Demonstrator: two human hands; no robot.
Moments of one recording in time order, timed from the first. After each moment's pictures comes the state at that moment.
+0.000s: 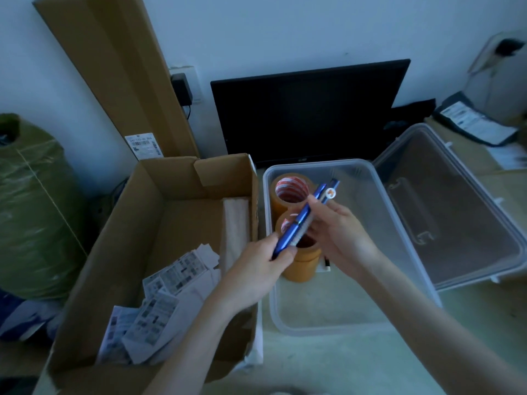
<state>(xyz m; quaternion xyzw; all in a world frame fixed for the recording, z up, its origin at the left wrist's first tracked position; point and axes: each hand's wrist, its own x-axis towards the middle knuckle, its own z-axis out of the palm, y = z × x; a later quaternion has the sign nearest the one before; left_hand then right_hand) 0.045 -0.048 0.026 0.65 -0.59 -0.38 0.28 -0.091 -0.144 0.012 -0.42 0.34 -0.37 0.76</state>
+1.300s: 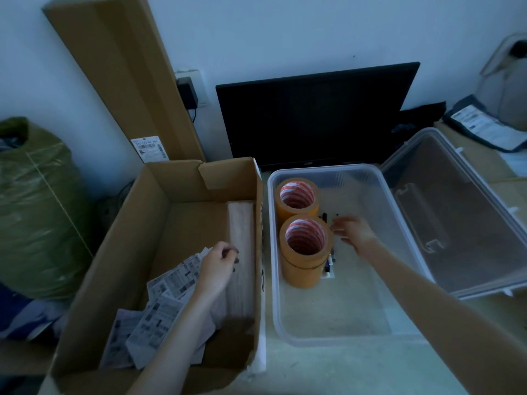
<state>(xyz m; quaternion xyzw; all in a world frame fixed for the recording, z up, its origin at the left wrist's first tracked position) 0.124 -0.066 -0.074 0.80 -0.37 -0.34 0.33 -0.120 -0.246 -0.100 -0.45 0.65 -0.24 0.57</state>
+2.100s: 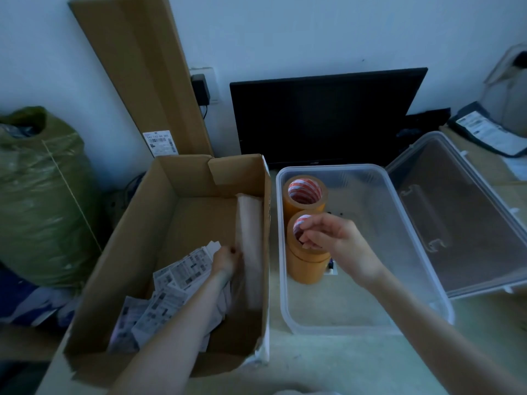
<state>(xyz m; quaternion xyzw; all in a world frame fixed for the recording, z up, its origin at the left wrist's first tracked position) 0.147 -0.089 -0.138 0.84 -0.34 -0.34 0.24 -0.096 -0.132 0.000 -0.62 0.39 -0.31 0.61</state>
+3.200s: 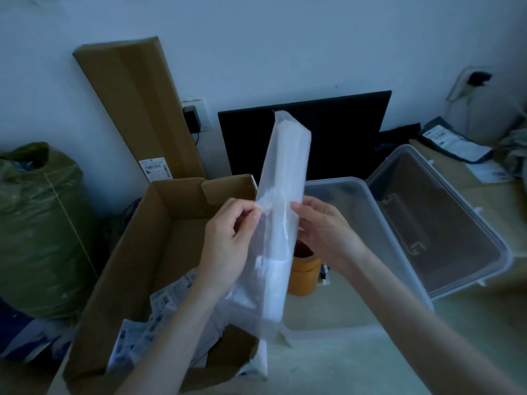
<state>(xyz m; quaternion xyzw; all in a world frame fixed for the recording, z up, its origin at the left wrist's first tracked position) 0.067 -0.041 0.065 0.62 -0.58 -0.15 0.51 -0.083 -0.135 0.041 -0.45 0.31 -0.37 0.75</state>
